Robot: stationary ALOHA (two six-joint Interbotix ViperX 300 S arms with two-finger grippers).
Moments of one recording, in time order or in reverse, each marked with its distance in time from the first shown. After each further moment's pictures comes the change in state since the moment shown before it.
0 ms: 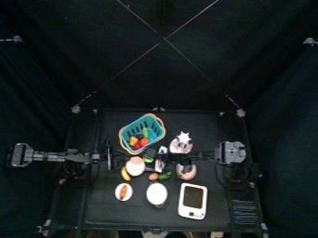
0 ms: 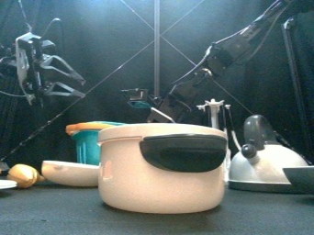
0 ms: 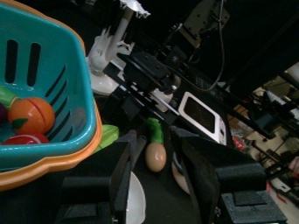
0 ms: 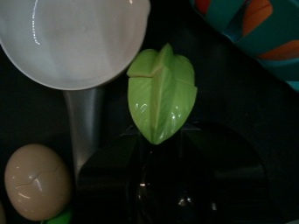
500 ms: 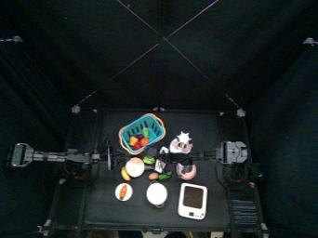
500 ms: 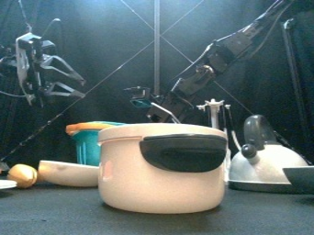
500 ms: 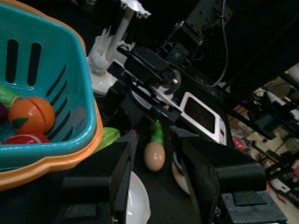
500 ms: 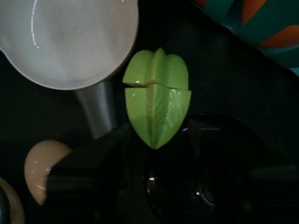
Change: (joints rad) left arm -0.002 0.000 0.000 -0.003 0.000 0.000; right arm 0.002 -0.017 0.012 0.067 0.008 -0.003
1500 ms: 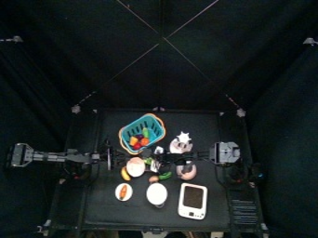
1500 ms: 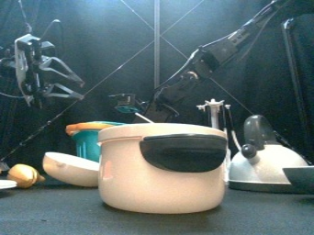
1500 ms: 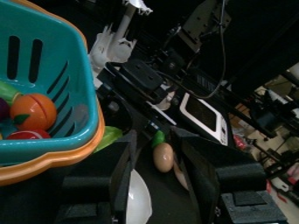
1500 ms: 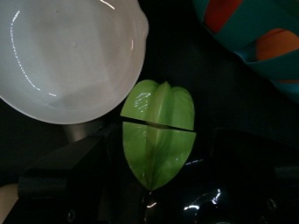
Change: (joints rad) left arm 0.002 0.000 0.009 0.000 0.000 0.000; right arm 0.005 0.106 -0.127 -0.061 0.049 0.000
